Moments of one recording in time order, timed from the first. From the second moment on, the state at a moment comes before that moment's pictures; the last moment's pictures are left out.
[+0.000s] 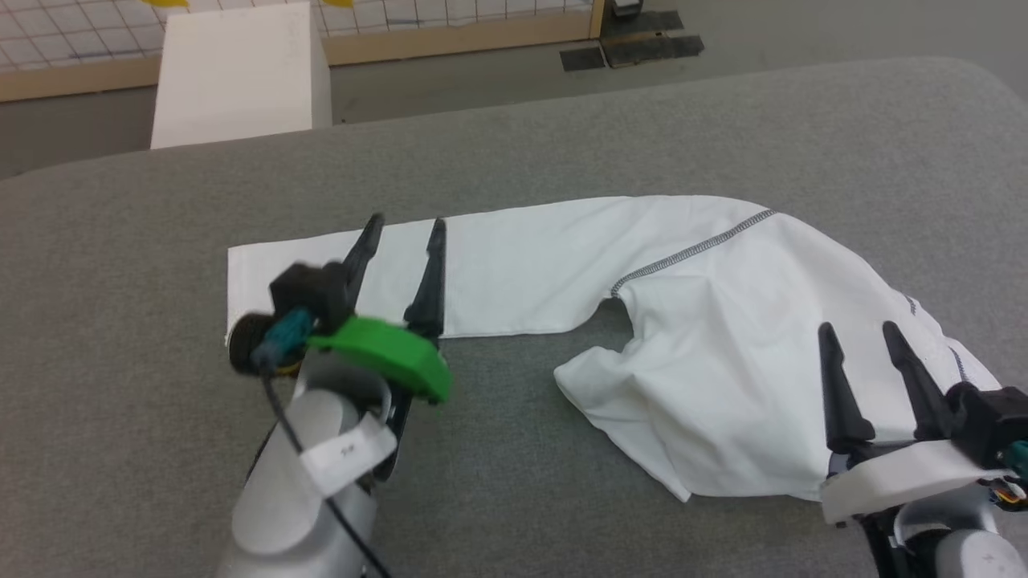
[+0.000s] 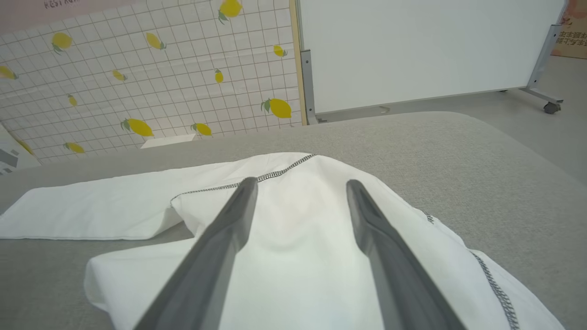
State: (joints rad) left arm -0.37 0.05 -0.21 0.26 -0.28 -0.06 -0.17; right arm 0.00 -0.05 -0.11 -0.04 0.17 0.13 -0.03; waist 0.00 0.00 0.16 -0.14
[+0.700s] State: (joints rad) left arm -1.06 0.11 -0.39 0.81 -0.20 -0.04 0.66; right arm -0.19 -0.05 0.13 0.03 0.27 0.13 -0.22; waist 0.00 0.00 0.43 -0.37
